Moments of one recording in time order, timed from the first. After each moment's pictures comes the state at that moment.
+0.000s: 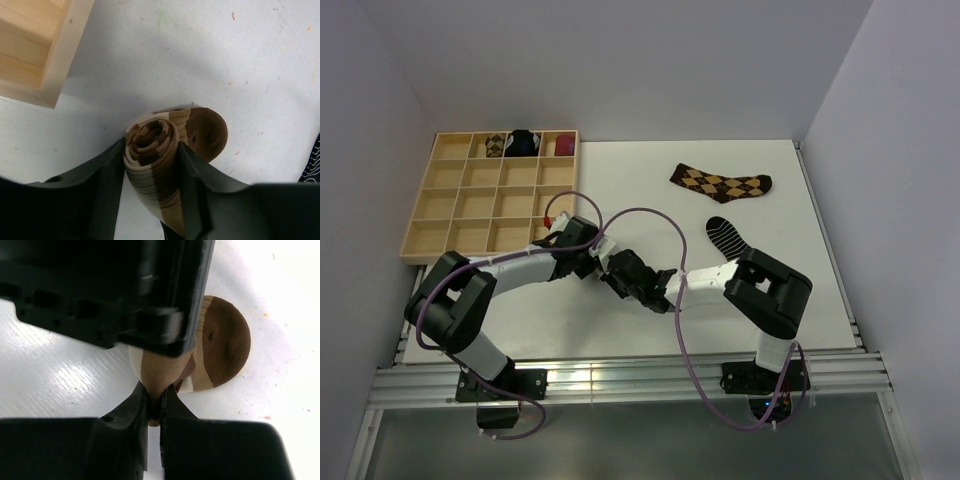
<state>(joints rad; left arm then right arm) -0.61 1.60 0.81 -0.16 -0.18 -1.17 1.04 1.78 0.85 0.27 0.27 0.03</state>
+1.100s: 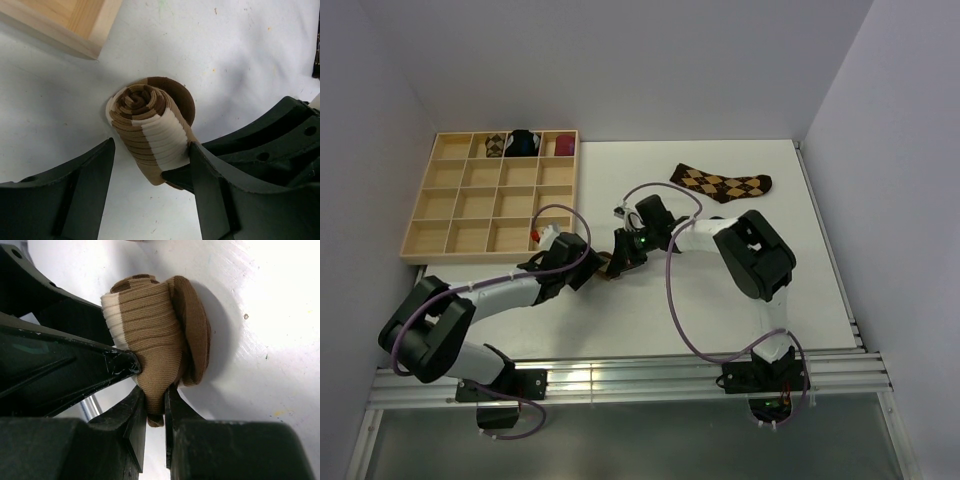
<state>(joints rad) -0.63 1.42 0.59 0.05 -0.20 -1.25 0.63 2.01 1.16 -0.02 -0.72 0.44</state>
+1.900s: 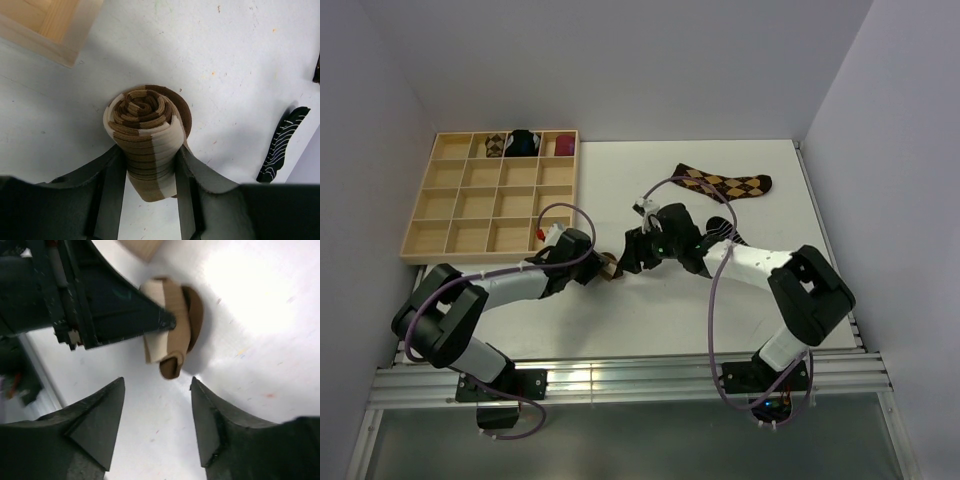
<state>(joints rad) -0.63 1.51 0.64 0.06 -0.17 -1.30 0.65 1.63 0.86 0.11 -0.46 0.36</state>
